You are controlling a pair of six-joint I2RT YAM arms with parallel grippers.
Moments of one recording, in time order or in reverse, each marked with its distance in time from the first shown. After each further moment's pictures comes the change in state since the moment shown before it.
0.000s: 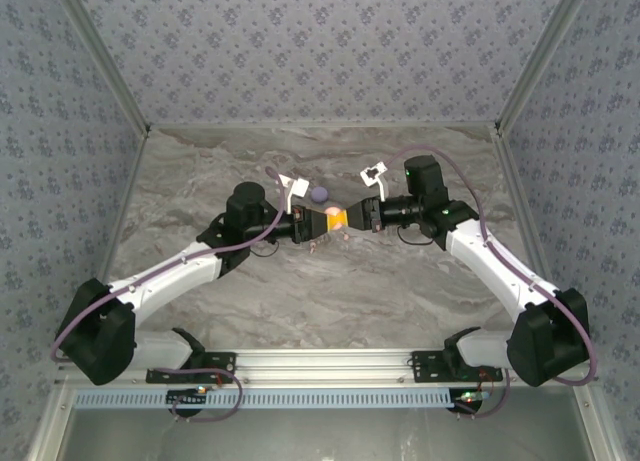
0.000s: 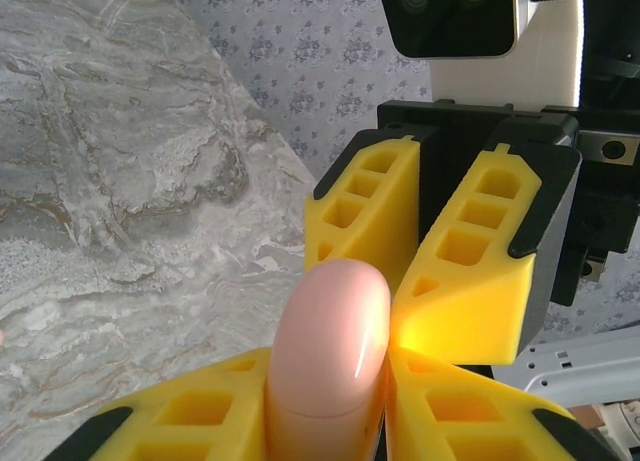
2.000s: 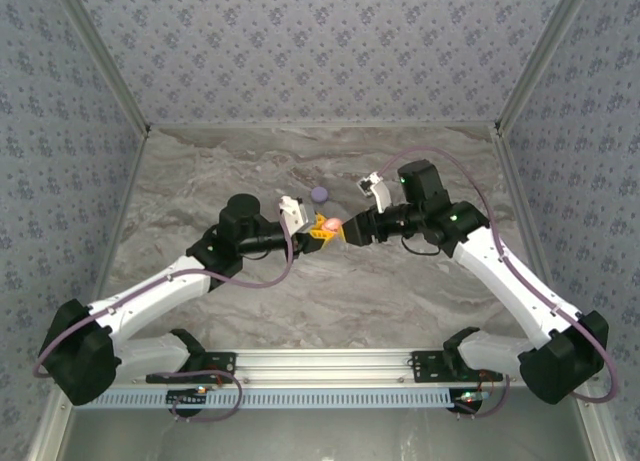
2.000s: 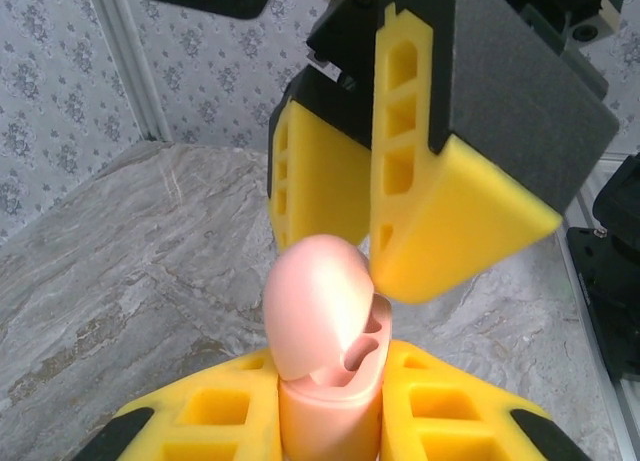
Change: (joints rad) left arm -0.064 -0.138 -0.054 -0.078 -0.067 0.868; right arm 0.102 -0.100 0.111 -0.333 0.275 -0.156
